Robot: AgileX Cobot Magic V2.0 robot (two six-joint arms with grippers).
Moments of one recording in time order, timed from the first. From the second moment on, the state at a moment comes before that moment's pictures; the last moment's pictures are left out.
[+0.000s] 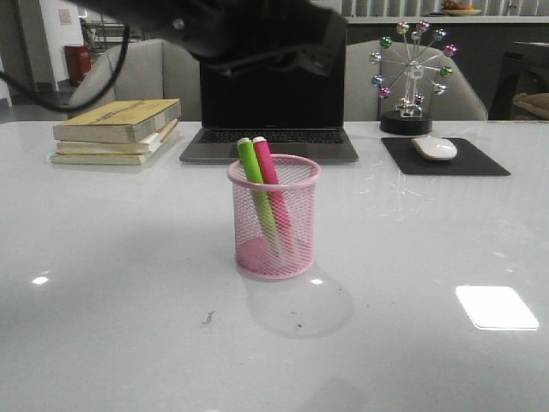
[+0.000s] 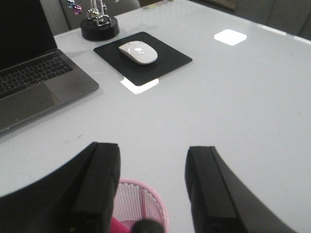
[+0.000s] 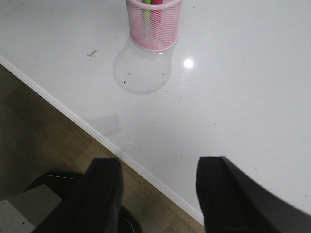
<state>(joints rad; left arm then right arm) -0.78 1.56 -1.03 -0.13 -0.07 0.14 0.52 0.74 -0.70 0.10 0.80 -0.08</state>
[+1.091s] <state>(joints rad) -0.78 0.59 -0.73 -0.07 0.72 0.15 0.52 0.74 -0.70 0.10 0.80 -0.08</state>
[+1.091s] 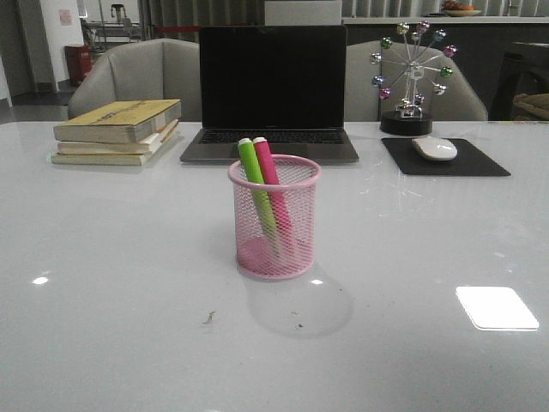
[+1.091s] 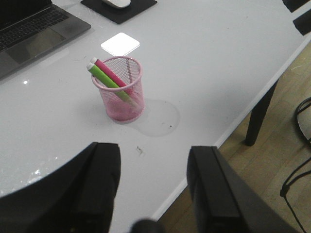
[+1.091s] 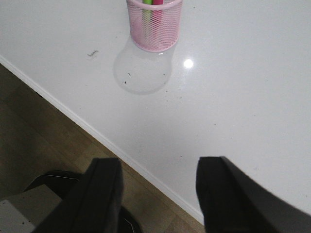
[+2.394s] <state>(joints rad) -0.78 0.49 -0.70 -0.02 0.78 0.05 0.52 0.74 -0.70 0.15 0.81 -0.08</state>
